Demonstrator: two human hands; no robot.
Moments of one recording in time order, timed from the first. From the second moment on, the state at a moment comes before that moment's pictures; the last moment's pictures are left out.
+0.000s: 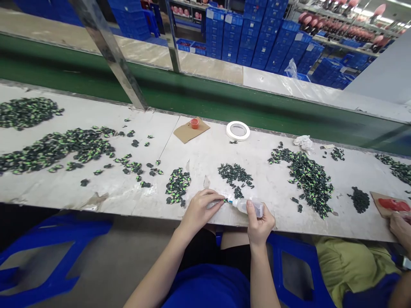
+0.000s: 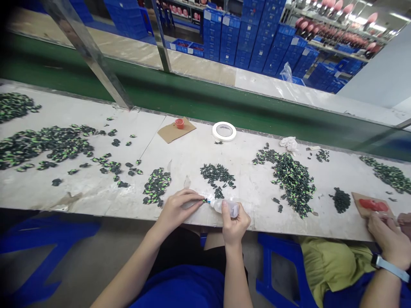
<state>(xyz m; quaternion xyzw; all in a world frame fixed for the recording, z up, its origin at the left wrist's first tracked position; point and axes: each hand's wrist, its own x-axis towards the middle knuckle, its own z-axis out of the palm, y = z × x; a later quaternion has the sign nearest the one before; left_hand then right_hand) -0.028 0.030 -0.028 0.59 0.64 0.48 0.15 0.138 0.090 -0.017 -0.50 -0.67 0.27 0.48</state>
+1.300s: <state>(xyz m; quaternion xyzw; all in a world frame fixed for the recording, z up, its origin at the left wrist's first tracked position) -0.033 0.034 -0.021 0.57 0.65 0.47 0.19 0.150 0.106 -0.016 -0.51 -0.50 0.38 0.60</state>
